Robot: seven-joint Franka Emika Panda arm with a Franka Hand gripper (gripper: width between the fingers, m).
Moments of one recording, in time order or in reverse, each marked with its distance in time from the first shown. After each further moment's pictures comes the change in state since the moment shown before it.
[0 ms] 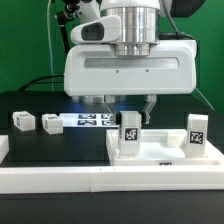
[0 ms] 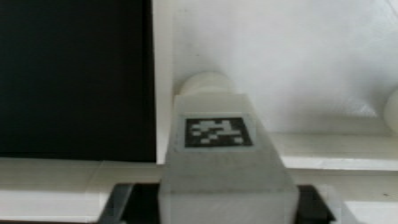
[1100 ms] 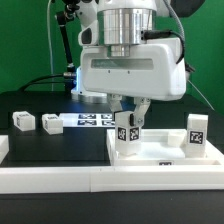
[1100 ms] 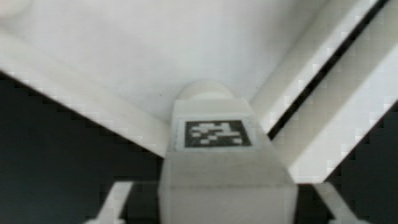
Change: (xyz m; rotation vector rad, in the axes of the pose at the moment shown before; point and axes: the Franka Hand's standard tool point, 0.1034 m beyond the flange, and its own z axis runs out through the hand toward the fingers) arm -0.004 0.002 0.001 0.004 -0.016 1.076
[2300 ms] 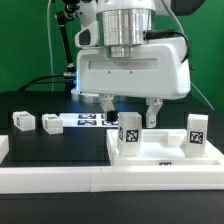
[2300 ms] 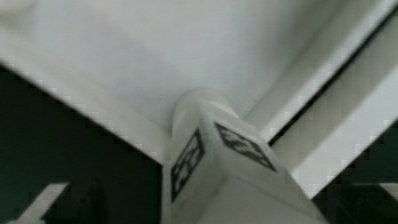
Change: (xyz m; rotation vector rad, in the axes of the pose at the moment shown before) arm -0.001 0.000 0.001 0.015 -0.014 -0.316
